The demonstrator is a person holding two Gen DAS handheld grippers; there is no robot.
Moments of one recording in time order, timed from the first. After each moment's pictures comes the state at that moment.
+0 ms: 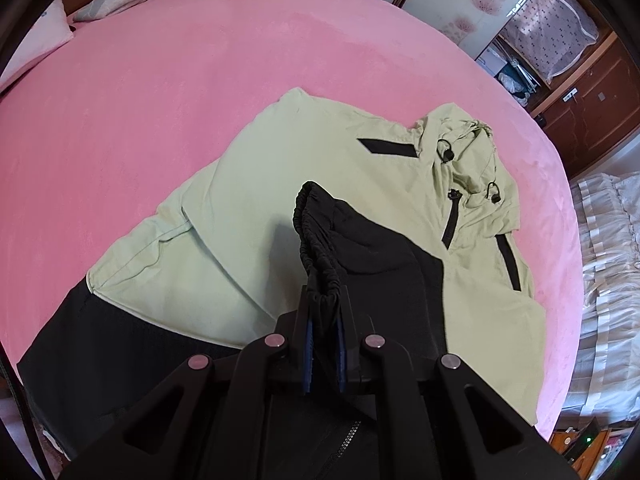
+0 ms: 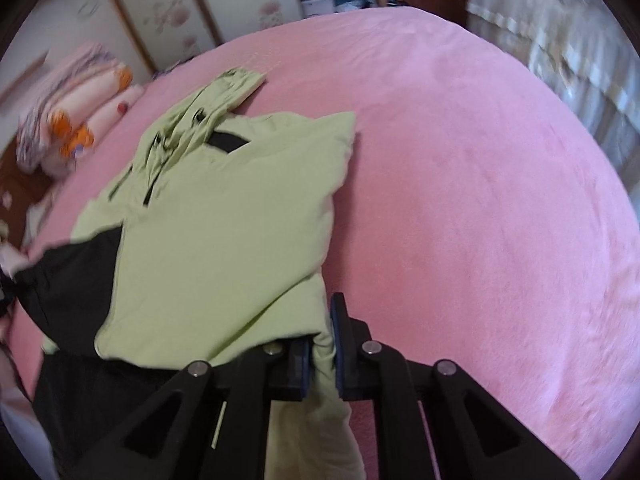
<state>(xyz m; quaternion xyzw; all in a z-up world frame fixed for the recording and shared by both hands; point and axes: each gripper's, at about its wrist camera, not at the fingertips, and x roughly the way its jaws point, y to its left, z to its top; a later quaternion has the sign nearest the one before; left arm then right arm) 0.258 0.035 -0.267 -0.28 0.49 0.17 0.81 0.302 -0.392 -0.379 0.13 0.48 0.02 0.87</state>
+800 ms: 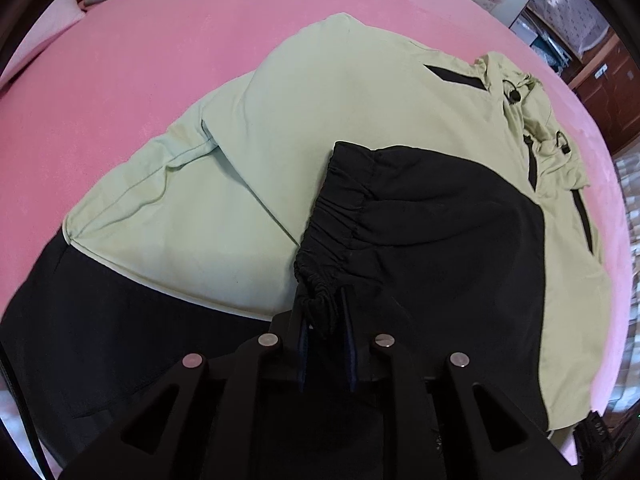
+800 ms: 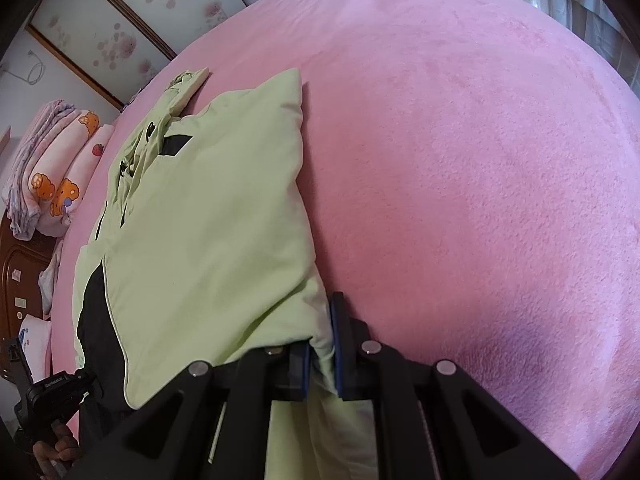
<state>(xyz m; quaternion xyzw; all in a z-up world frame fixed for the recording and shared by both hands) 0.244 0.034 -0.354 -0.23 0.54 0.21 0.78 0.310 -0.410 -0.423 0.22 0.51 0.00 0.83</state>
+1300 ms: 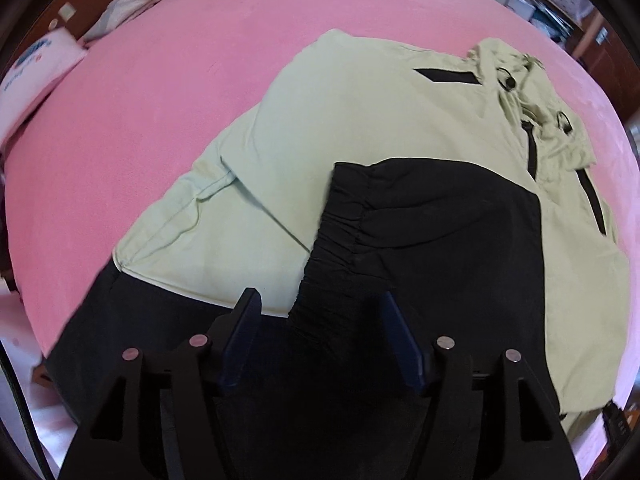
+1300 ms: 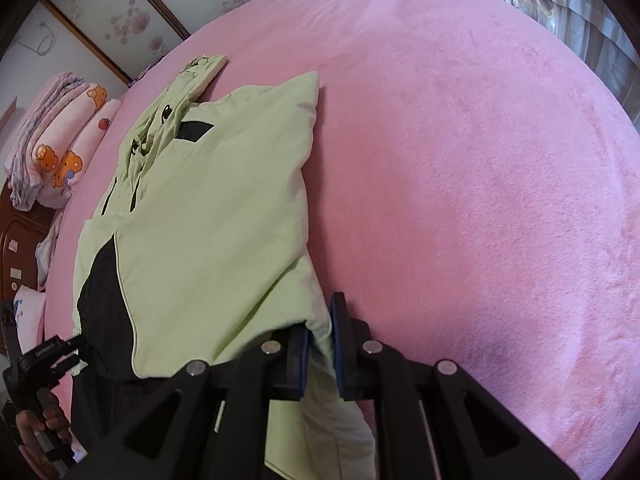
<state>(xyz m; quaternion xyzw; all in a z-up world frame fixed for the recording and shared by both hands) 0.246 0.023 -0.313 -0.16 0.57 0.23 0.78 0.303 -0.411 -0.398 0.18 0.54 0.02 0.82</state>
